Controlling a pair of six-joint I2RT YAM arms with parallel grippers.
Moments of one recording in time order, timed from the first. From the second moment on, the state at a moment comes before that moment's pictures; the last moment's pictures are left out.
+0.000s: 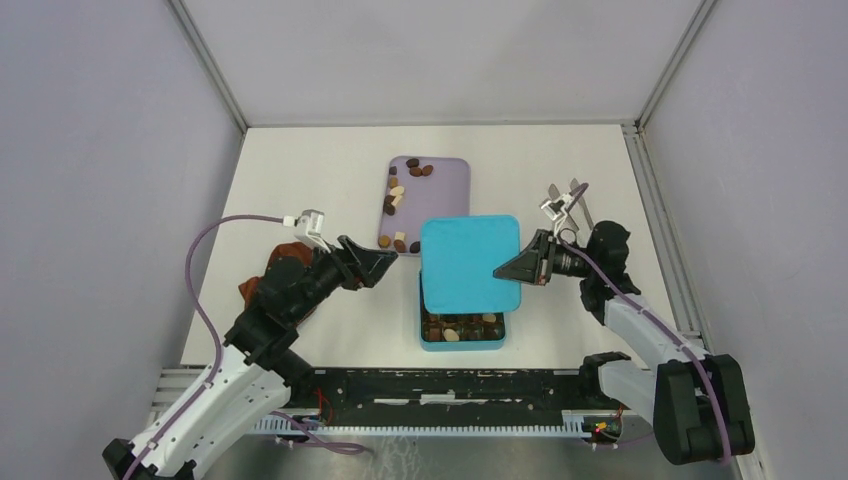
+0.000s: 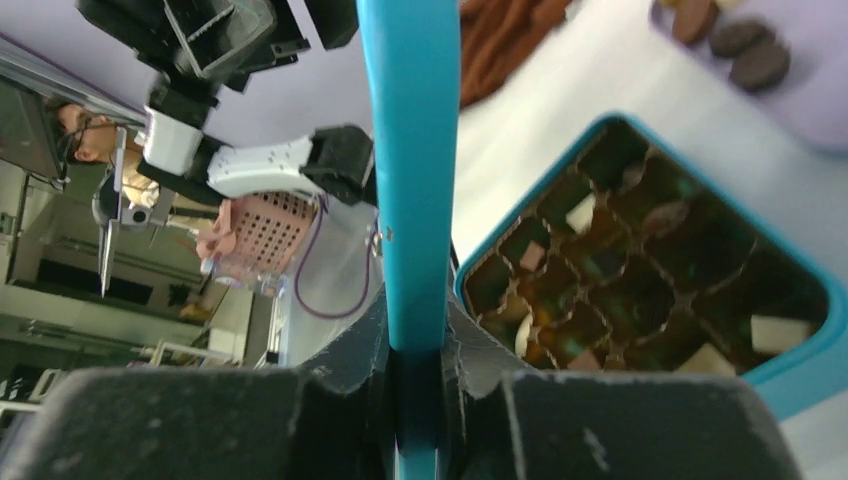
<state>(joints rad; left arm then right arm) -0.60 0.52 0.52 -0.05 0.06 -0.72 0.12 1.04 0.38 0.65 -1.23 0.85</state>
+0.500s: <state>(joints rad) -0.60 0.48 0.40 -0.27 0.11 -0.83 0.28 1.12 0.24 0.43 -1.04 0.83</state>
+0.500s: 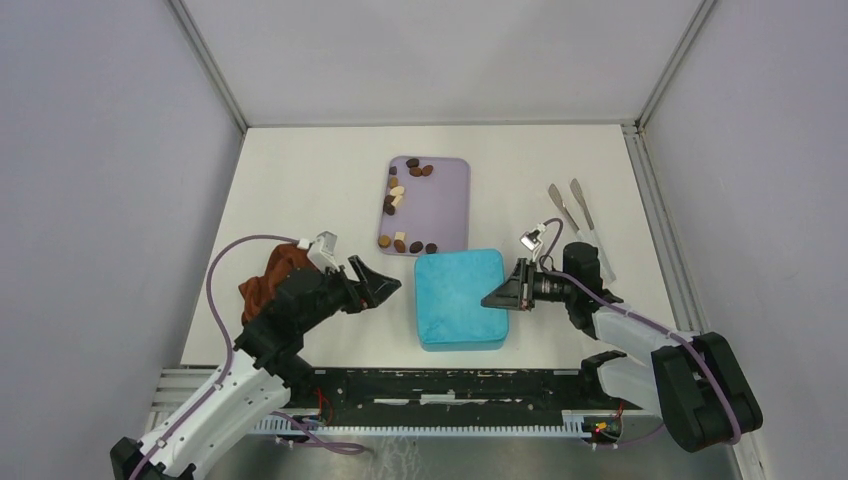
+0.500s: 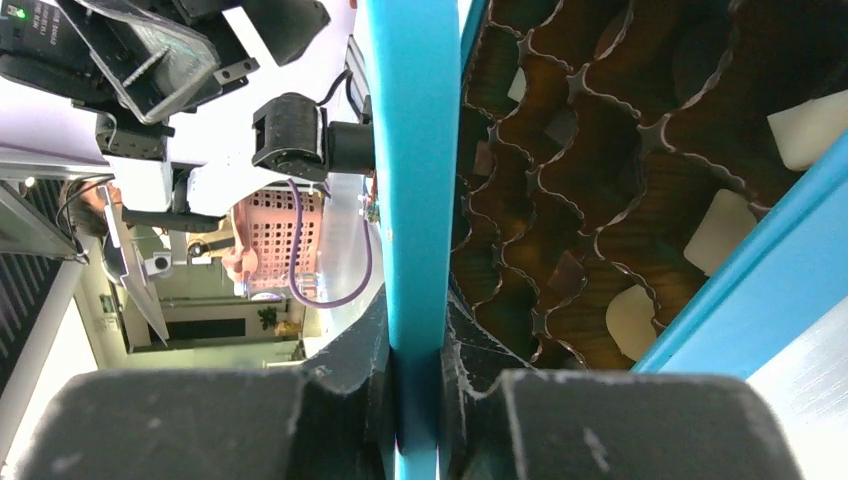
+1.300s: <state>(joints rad) -0.73 0.73 0.34 -0.18 0.11 -0.92 0.33 1.12 0.24 0.33 -0.93 0.86</state>
